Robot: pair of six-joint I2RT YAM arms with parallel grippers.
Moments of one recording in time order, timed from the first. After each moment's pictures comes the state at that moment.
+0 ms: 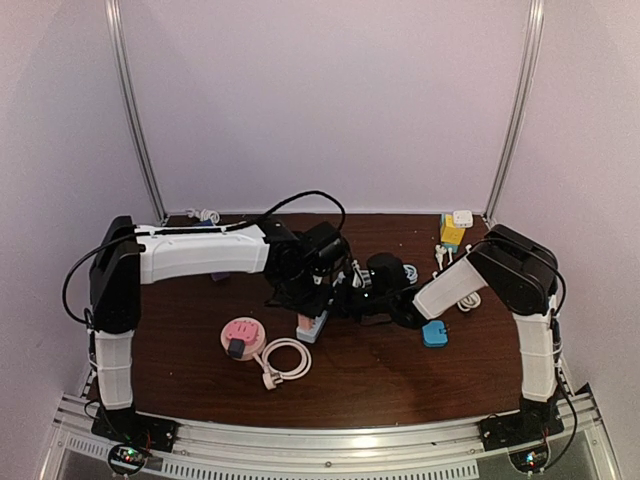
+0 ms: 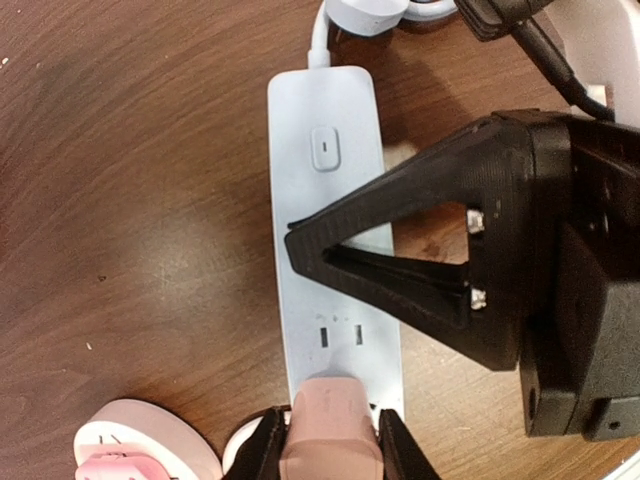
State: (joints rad) left arm -1.00 2.03 1.68 -0.89 -0.17 -0.52; right arm 0.76 2.12 1.02 0.69 -0.44 1.09
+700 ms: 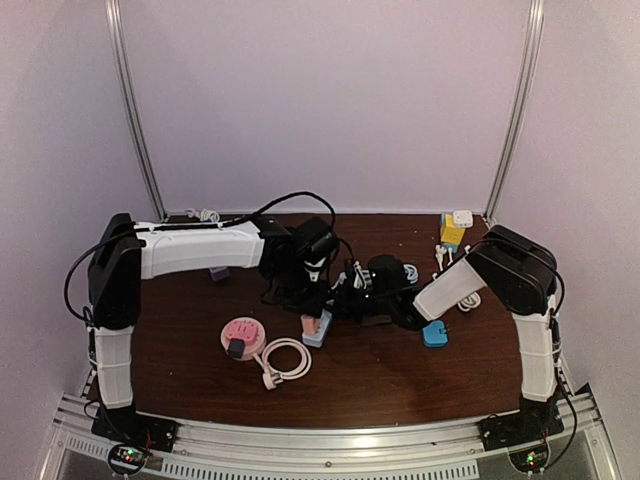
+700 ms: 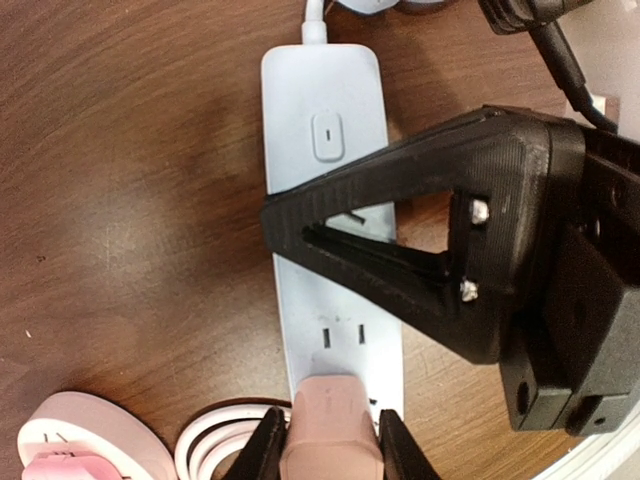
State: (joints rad) left arm -0.95 2.03 1.66 -0.86 0.00 -0.59; right arm 0.76 2.13 1.01 0.71 -0.42 1.11
